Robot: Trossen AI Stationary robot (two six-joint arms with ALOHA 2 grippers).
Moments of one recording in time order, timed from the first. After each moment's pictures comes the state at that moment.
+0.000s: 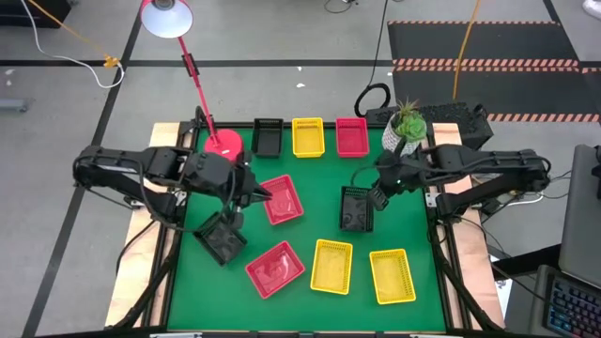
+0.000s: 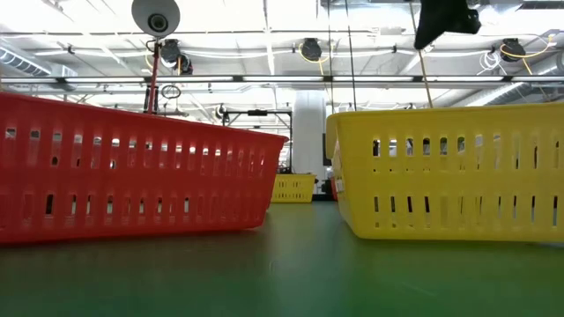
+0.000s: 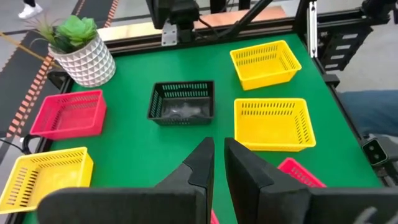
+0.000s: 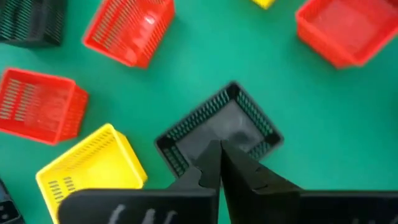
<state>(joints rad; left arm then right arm) -0.17 1.26 1.45 -0.77 -0.11 0.02 0.06 1.17 1.28 -1.21 0.21 0.81</state>
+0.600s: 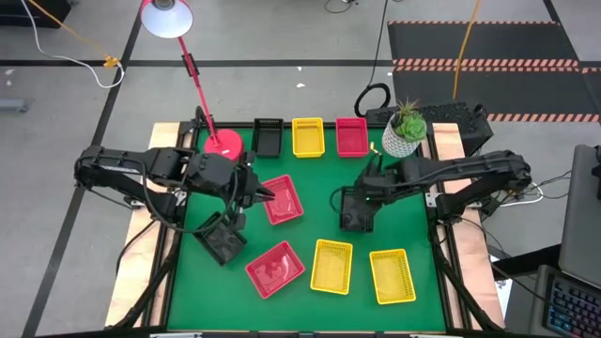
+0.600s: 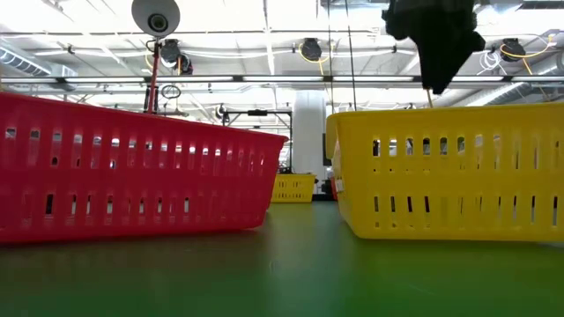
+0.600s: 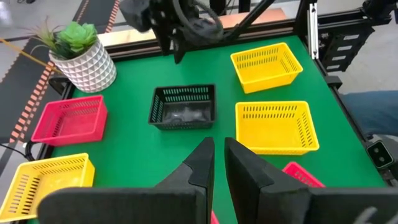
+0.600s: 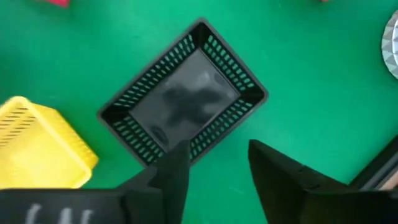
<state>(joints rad) -0.17 1.27 1.45 -0.75 -0.11 0.04 0.09 1.38 1.25 -1.32 0.22 0.91</state>
